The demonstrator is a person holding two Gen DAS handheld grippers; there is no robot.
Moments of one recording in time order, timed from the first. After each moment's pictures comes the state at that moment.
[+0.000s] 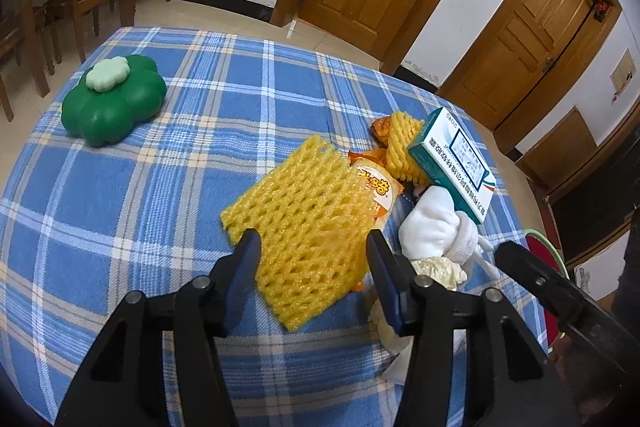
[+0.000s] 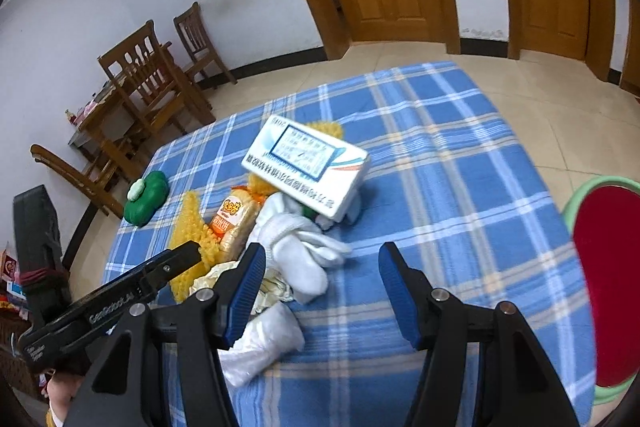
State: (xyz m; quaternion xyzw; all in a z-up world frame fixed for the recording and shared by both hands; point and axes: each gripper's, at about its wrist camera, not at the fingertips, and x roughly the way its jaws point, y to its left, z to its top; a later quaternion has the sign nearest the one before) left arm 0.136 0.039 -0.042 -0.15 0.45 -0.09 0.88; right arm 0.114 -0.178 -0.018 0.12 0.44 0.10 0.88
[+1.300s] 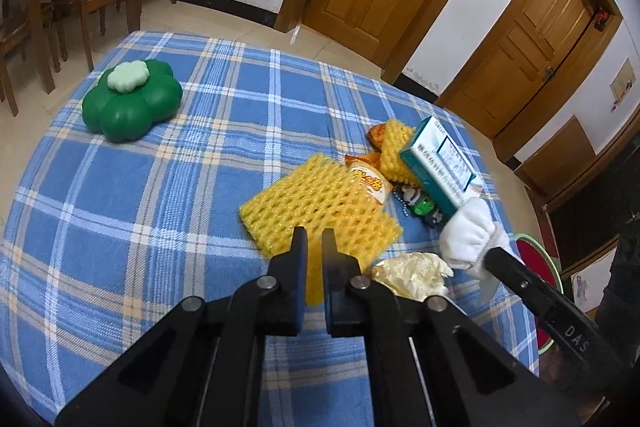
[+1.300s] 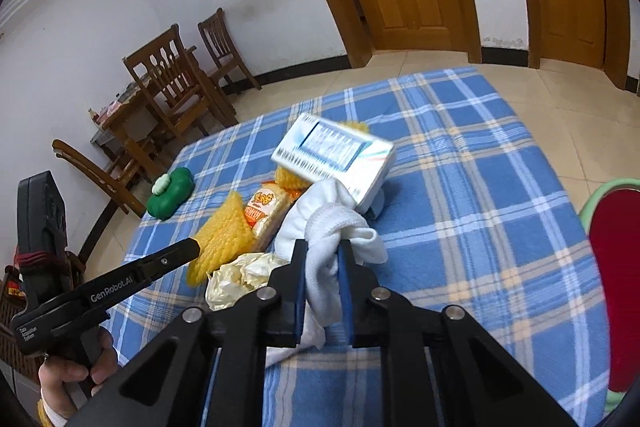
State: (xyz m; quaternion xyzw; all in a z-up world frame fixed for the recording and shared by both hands) left arm 0.115 0.044 -0.024 -0.16 0.43 -0.09 0.88; right arm 0.087 -0.183 -0.009 0.13 0.40 0.13 0.90
